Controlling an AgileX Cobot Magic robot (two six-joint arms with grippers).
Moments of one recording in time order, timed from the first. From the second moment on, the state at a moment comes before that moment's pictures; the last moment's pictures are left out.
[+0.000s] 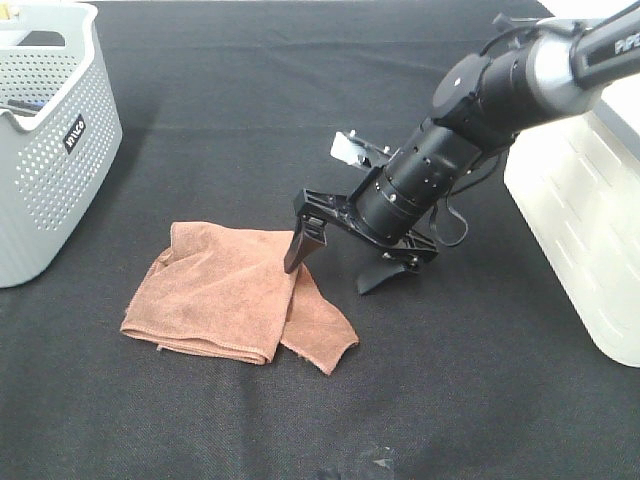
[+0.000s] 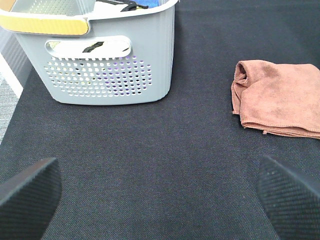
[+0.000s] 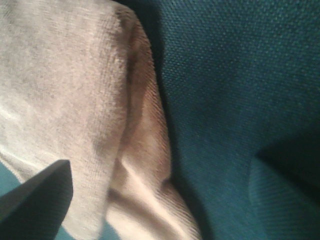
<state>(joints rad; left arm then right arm) 0.00 -0.01 -0.49 0.01 1.05 0.00 0.45 2.18 -1.35 0.74 0.72 -0.27</state>
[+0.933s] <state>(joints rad) 0.00 -0.01 -0.49 0.01 1.05 0.00 0.71 2.37 -1.54 1.12 0.52 -0.42</state>
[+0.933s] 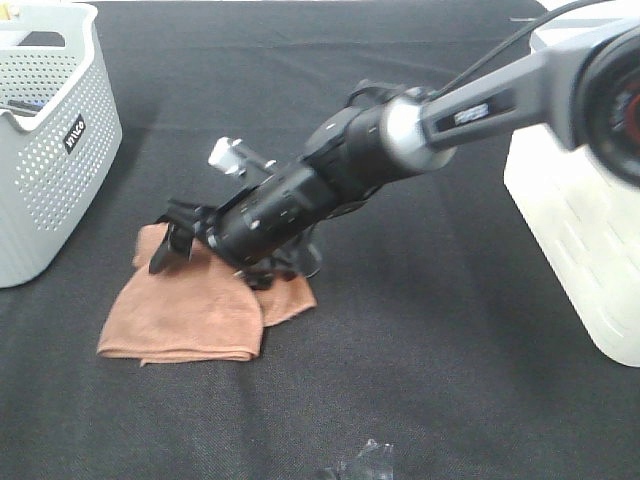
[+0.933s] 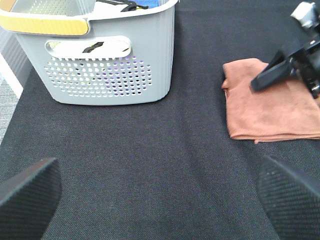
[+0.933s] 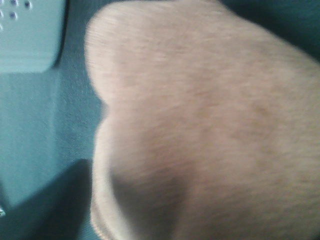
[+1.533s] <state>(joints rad) 0.00 -0.01 -0.49 0.01 1.05 0.00 0.70 2.41 -1.73 0.94 0.84 -0.39</state>
